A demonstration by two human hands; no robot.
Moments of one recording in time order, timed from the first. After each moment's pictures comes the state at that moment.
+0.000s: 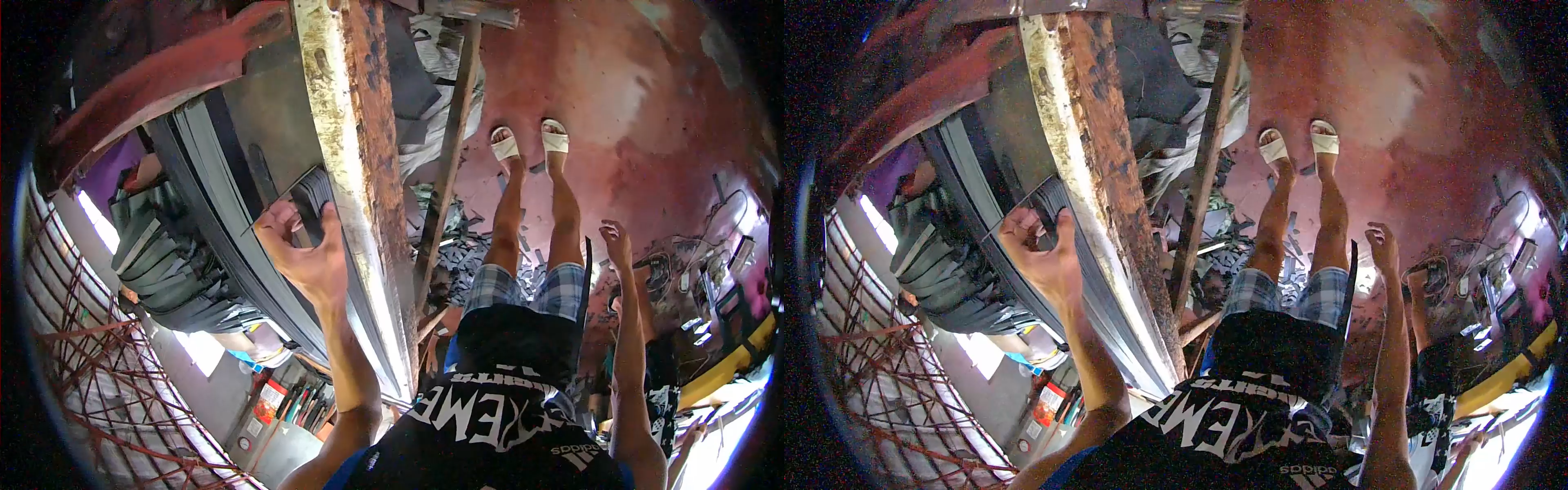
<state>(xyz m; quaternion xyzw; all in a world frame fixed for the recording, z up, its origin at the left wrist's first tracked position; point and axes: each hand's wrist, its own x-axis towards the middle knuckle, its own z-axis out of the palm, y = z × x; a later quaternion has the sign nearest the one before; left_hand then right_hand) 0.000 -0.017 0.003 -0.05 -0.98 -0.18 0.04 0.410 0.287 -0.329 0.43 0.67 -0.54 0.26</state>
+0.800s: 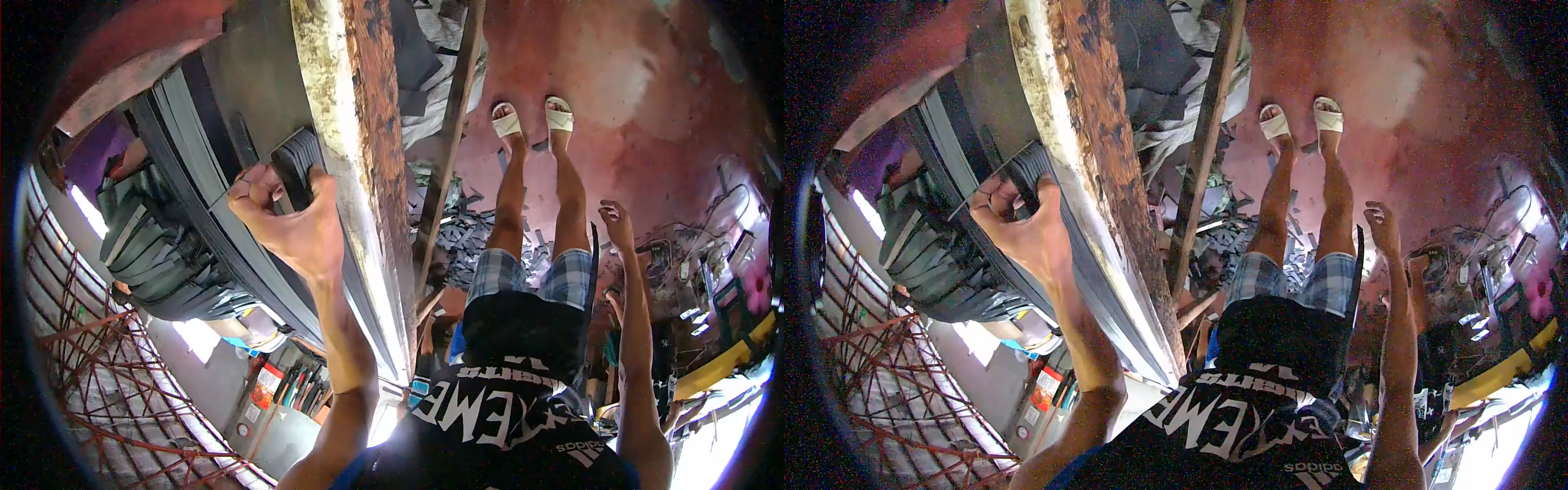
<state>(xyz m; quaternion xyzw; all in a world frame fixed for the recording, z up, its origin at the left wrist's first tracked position) -0.006 -0.012 -0.010 0.00 -0.97 -0.22 0.10 0.410 0.268 -0.346 0.39 0.68 -0.56 0.26</state>
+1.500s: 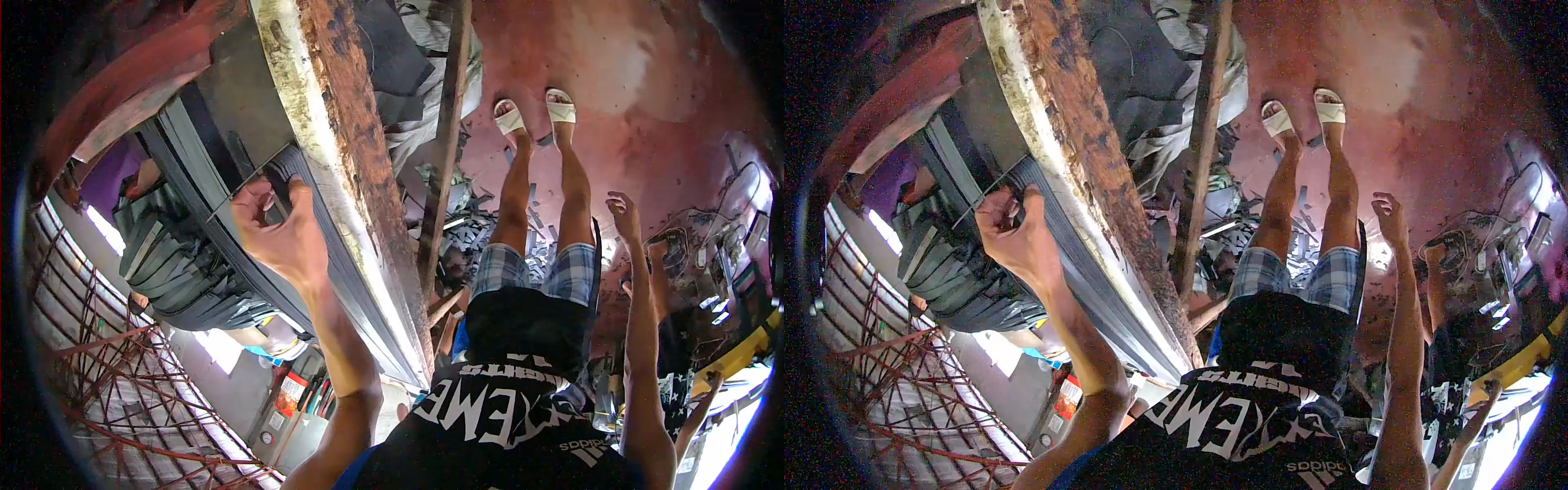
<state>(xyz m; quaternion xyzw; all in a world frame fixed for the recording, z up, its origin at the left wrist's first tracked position) -0.008 -0.006 0.001 -0.05 -0.98 -0.14 0.10 0.438 0.265 -0.364 0.42 0.64 -0.59 0.26</state>
